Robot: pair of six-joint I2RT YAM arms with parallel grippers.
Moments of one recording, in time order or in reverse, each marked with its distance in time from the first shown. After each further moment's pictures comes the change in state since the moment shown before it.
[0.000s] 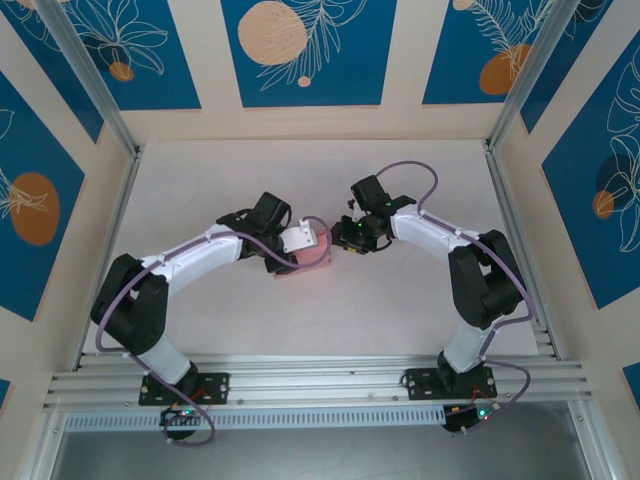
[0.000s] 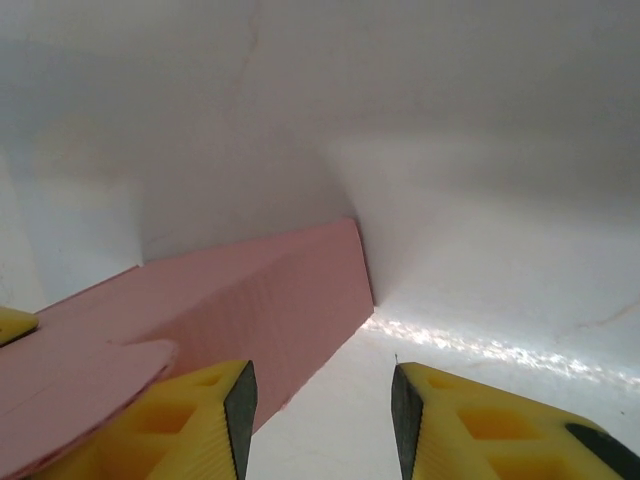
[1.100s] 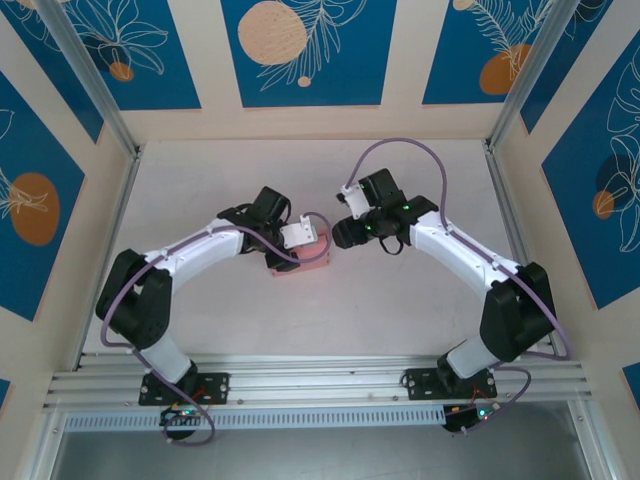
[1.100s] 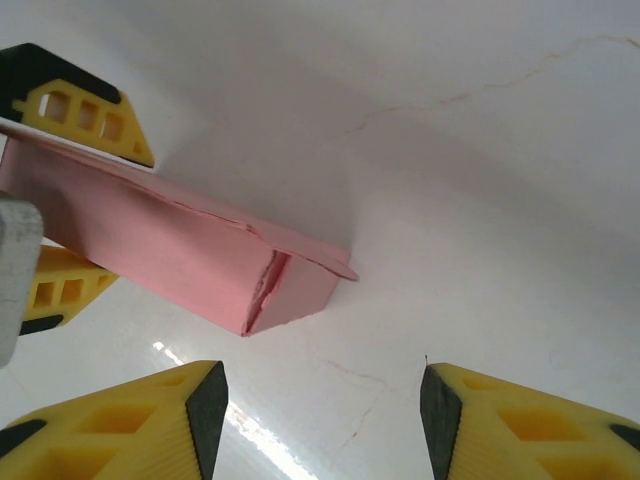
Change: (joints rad) left arm 0.026 0.037 0.048 -0.020 0.046 0.048; right arm 0.034 -0.221 0.007 -0.063 0.124 -0.660
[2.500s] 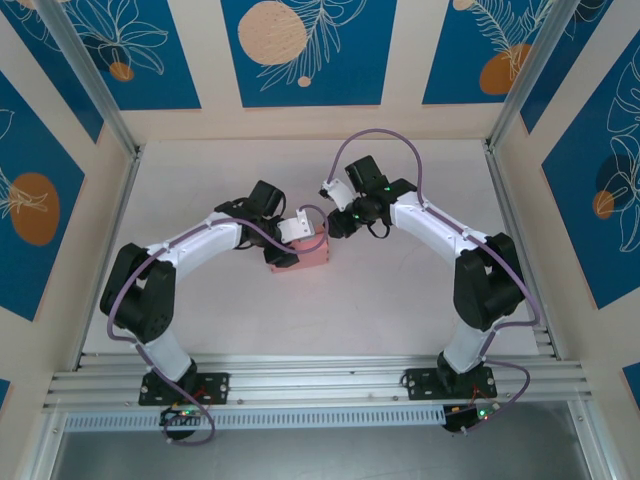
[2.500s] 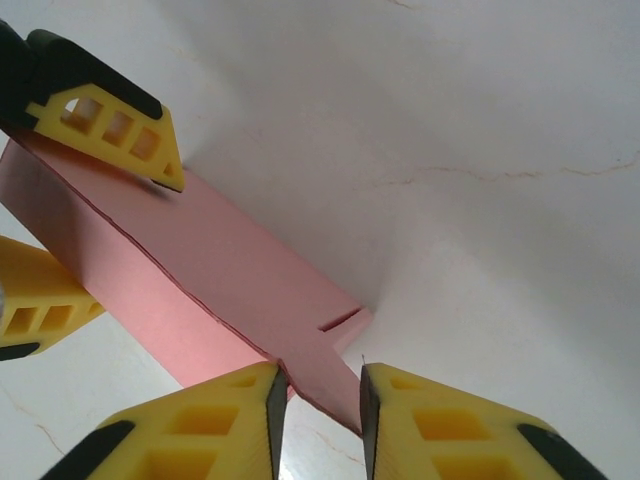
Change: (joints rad) left arm 0.052 0.038 0.035 -0.013 0.093 0.016; right arm -0.019 0.212 0.171 -0.029 -0.119 -0.178
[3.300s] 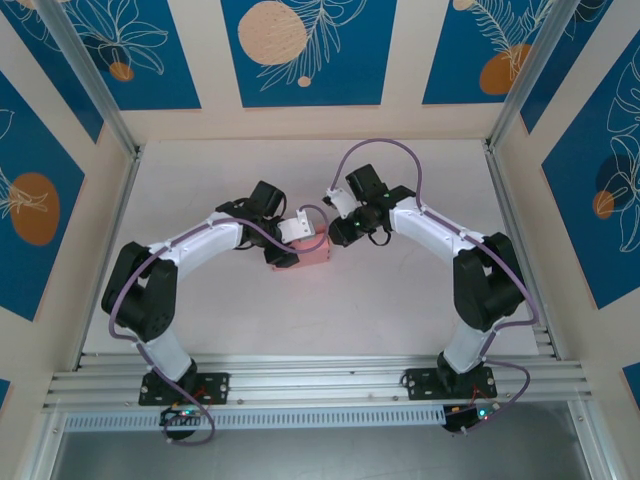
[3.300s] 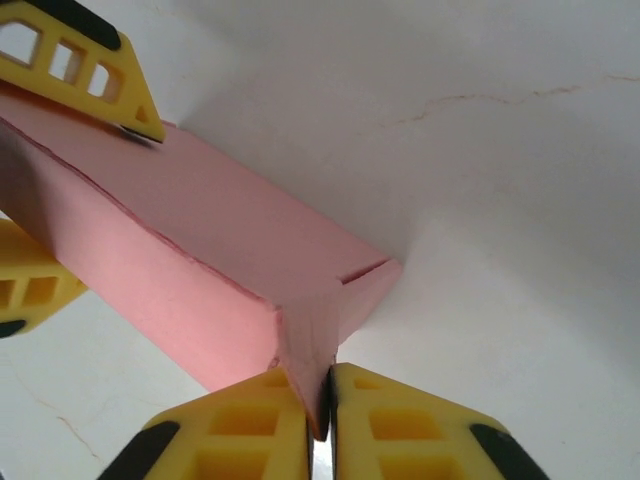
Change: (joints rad) left arm 0.000 0.011 0.000 0.005 -0.008 -0.013; right arm 0.003 -0.006 -0.072 0.015 -0.016 0.102
